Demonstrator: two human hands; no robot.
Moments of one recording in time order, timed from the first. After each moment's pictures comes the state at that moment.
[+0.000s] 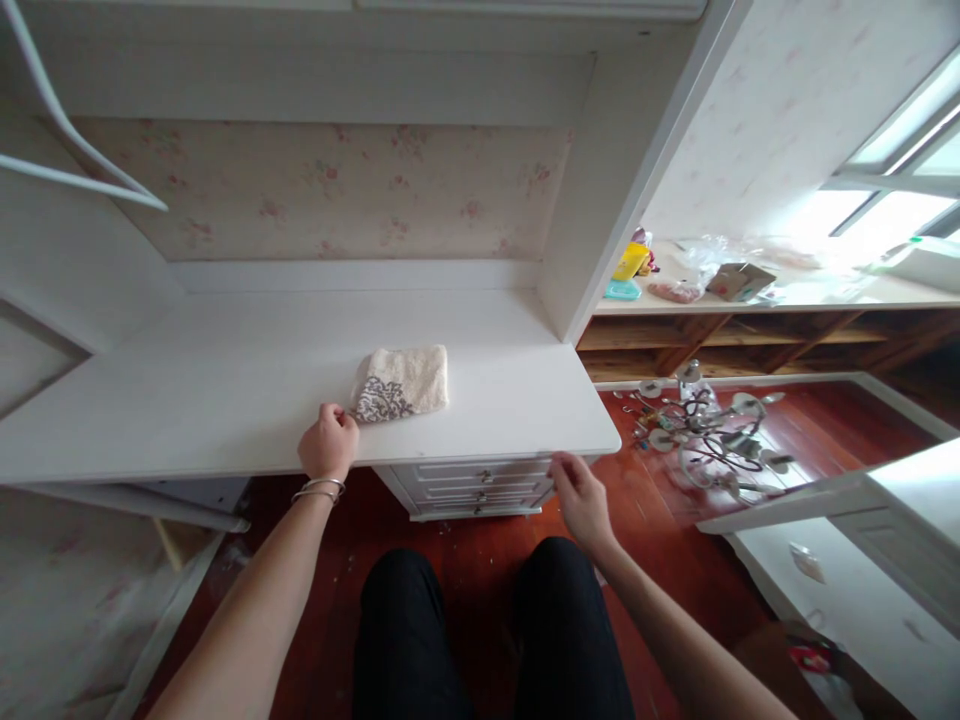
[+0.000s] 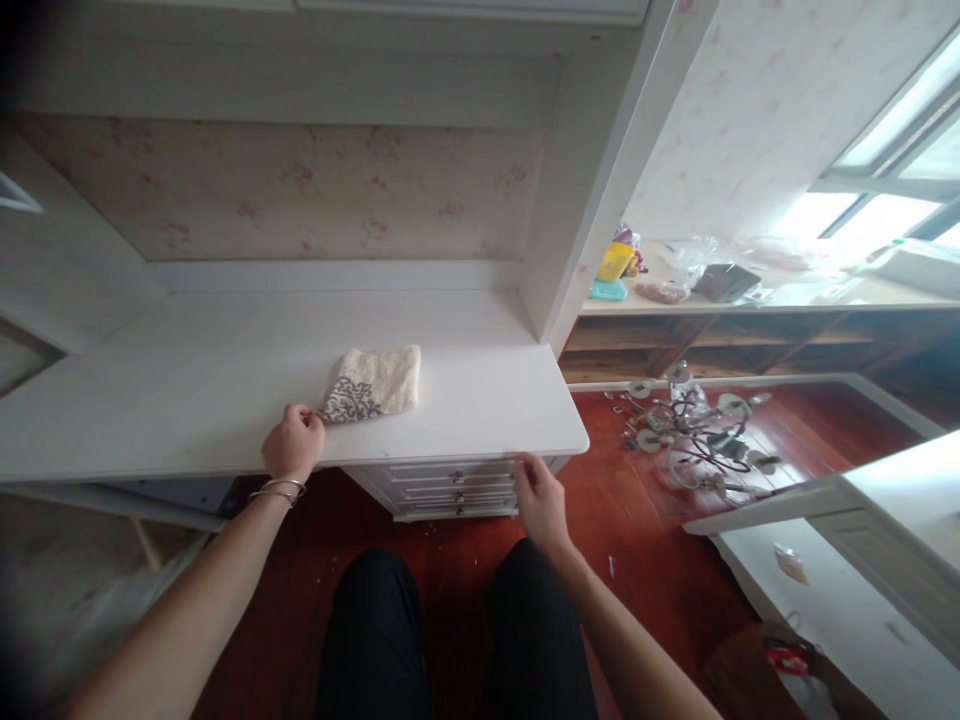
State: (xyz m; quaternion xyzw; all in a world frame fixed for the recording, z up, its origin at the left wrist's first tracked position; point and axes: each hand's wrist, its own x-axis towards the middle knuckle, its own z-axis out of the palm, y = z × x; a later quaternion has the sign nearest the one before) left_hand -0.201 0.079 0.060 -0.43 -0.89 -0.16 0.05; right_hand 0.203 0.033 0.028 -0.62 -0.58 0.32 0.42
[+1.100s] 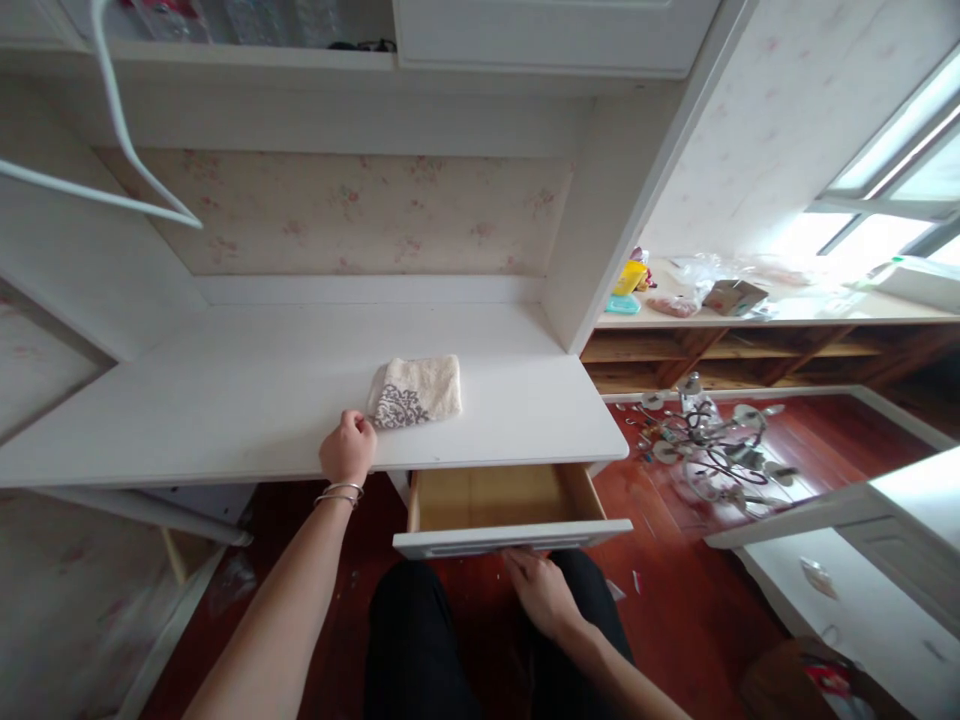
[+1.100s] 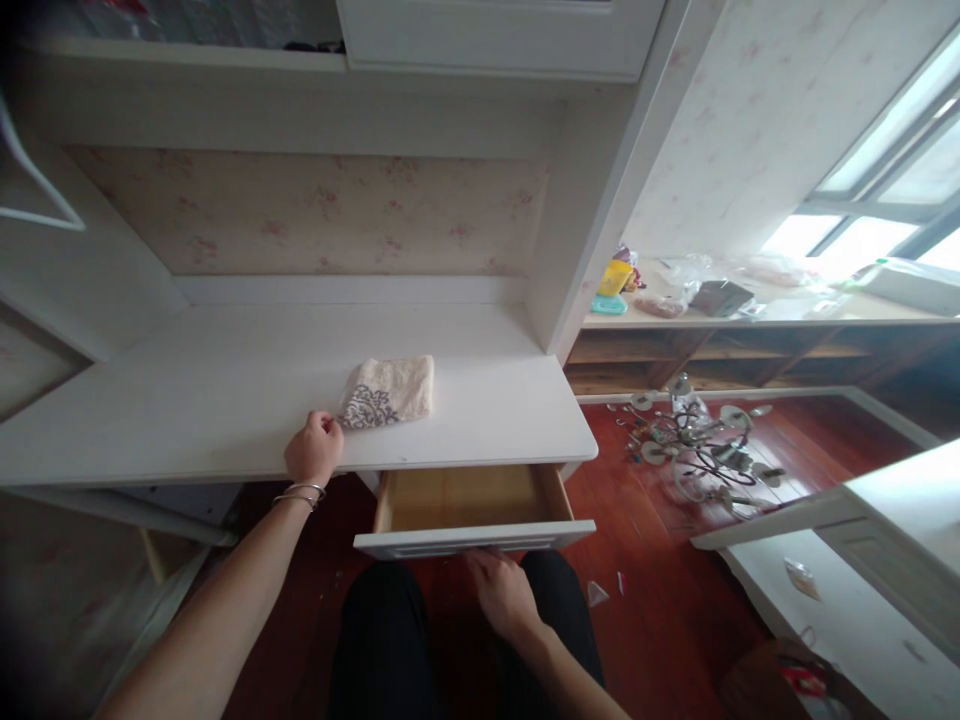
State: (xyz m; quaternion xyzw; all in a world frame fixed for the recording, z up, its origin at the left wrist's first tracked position) left_hand -0.206 0.075 0.059 -0.45 -0.87 -0.18 0.05; right_hand 0.138 -0.065 -0.014 -0.59 -0.71 0.37 0.12
